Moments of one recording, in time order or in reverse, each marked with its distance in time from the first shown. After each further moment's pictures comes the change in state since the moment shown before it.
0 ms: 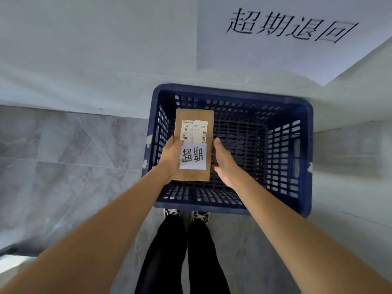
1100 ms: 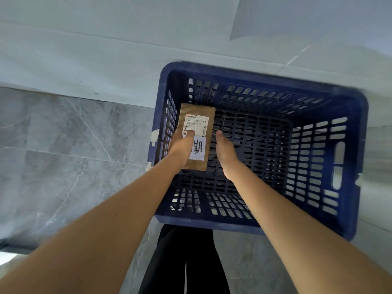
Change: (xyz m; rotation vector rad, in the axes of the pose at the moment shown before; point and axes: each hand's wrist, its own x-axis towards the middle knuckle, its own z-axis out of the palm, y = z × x) left_hand 0.085 -0.017 0.000 0.141 0.049 0.039; right_hand 0.071 0.009 0.044 -0.272 0.131 -0.105
